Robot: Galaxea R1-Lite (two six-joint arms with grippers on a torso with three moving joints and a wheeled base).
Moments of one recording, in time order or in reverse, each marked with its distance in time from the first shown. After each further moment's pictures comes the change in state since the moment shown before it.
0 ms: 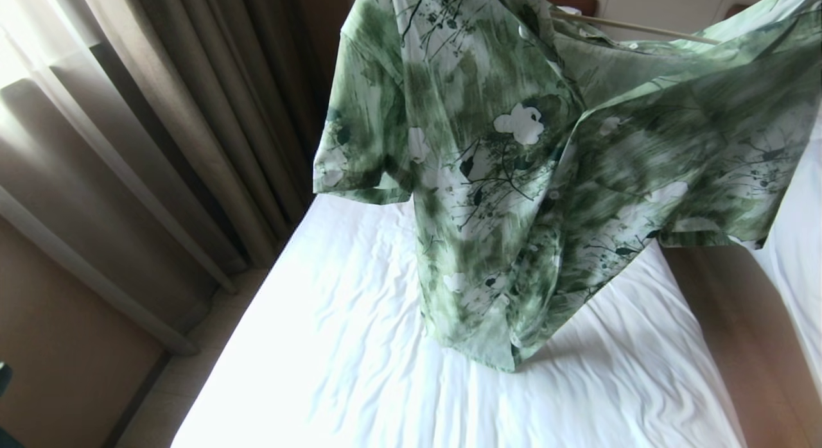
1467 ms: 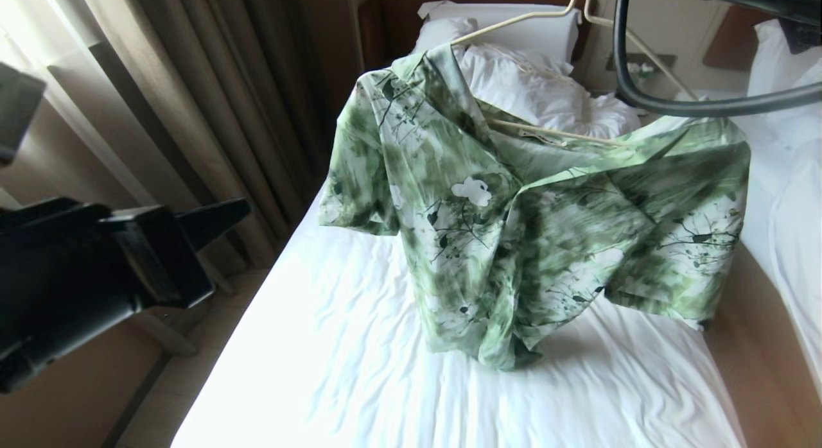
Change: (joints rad) left arm -0.573 0.540 -0.580 0.018 -0.142 -0.107; right arm 0.087 0.141 0.036 0.039 -0.249 0.106
